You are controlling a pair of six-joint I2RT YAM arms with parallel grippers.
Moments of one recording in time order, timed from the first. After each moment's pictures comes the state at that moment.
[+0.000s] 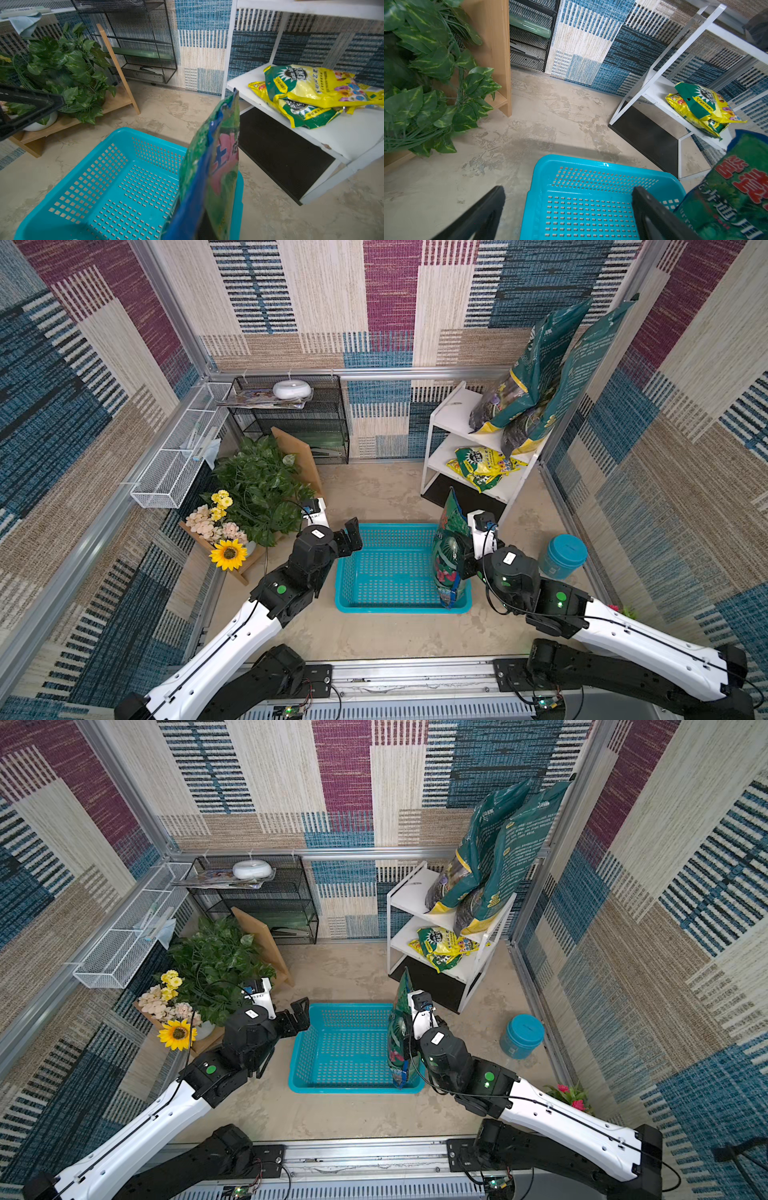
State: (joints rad) left arm -0.59 0.88 0.79 -0.31 -0.39 -0.52; right arm 1.05 0.83 0.75 -0.23 0.61 0.25
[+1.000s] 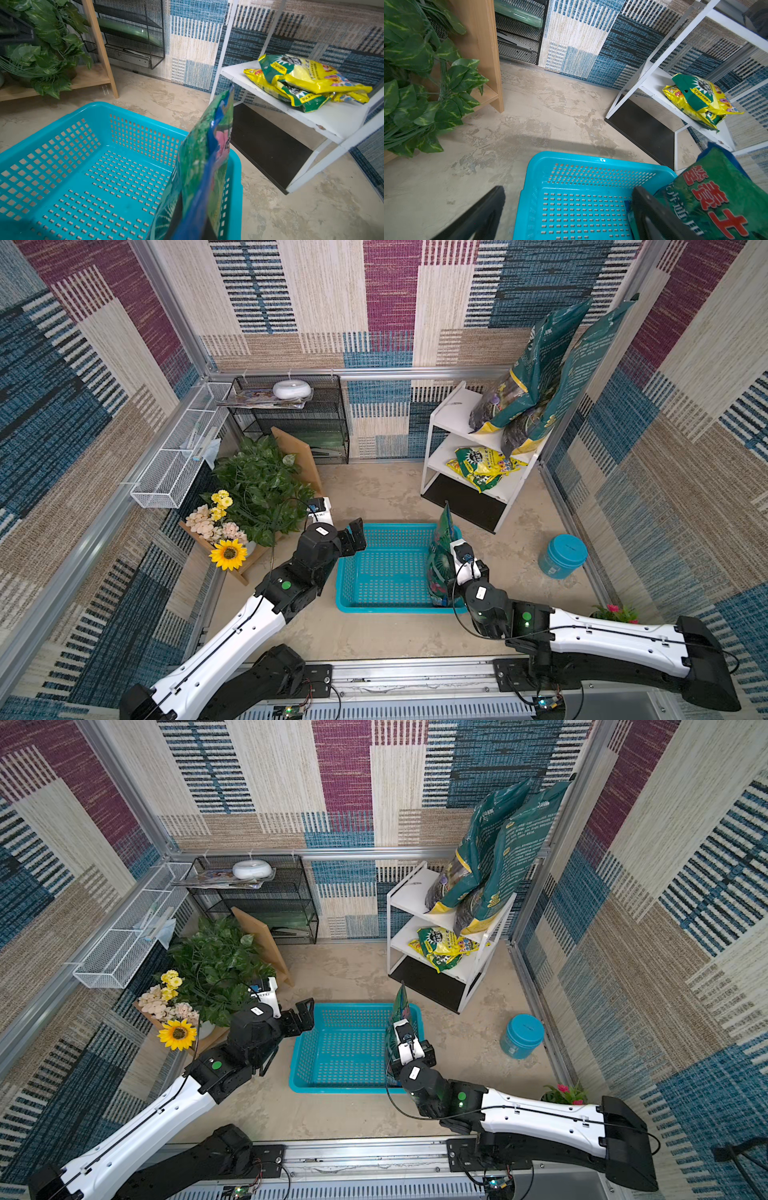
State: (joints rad) left arm -0.59 0.91 0.79 -0.30 -0.34 -0.52; right arm 1.27 0.90 0.50 0.05 0.94 0.20
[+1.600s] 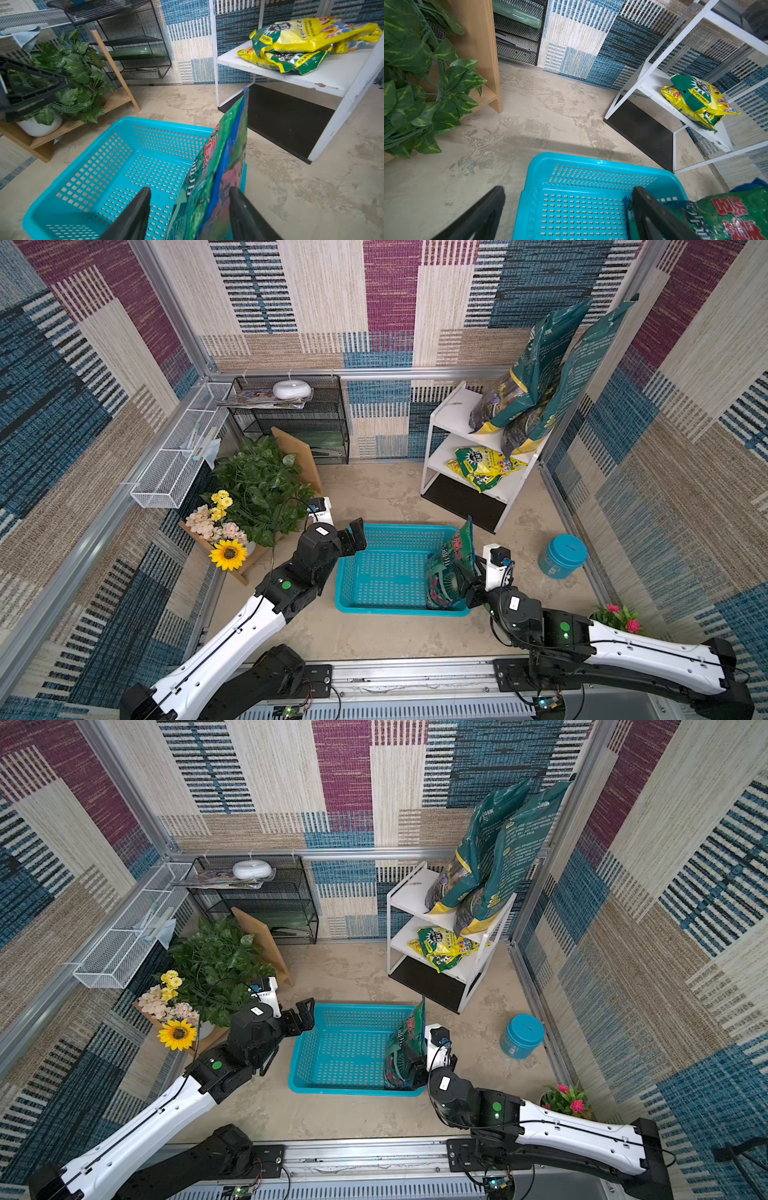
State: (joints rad) left arm -0.59 0.92 0.79 -0.29 -0.34 -0.52; right arm 1.29 0.59 0.47 -0.19 0.85 0.45
